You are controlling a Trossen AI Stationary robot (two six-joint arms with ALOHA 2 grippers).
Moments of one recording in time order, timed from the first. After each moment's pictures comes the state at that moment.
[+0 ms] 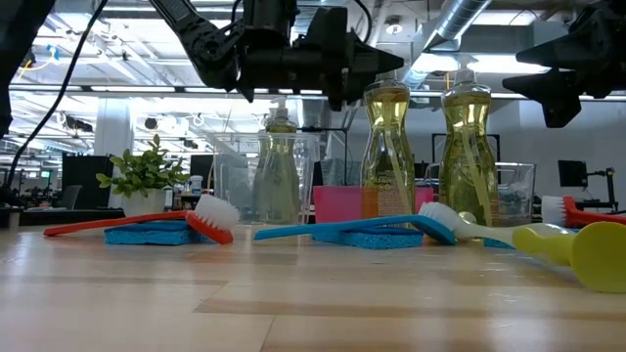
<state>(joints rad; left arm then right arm) 0.14 1.88 1.04 0.85 0.24 0.01 0.55 0.01 0.05 0.01 0.76 0.23</state>
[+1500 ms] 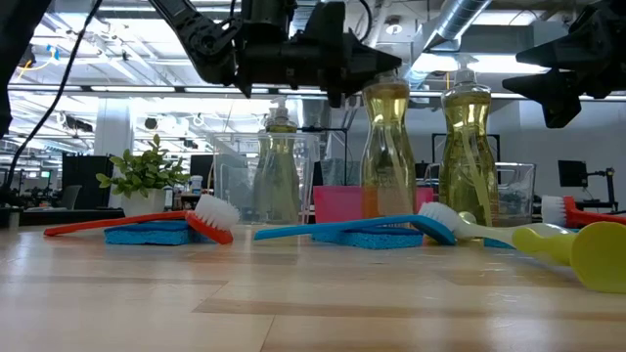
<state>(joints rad) 0.12 1.85 1.04 0.83 0.24 0.02 0.55 0.01 0.05 0.01 0.76 0.23</state>
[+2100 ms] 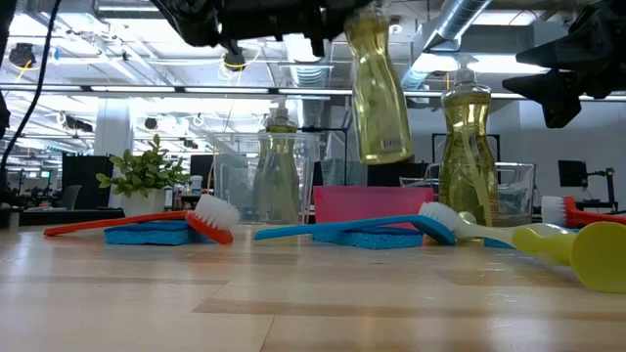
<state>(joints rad) 0.15 1.64 1.04 0.78 0.24 0.02 0.55 0.01 0.05 0.01 0.76 0.23</state>
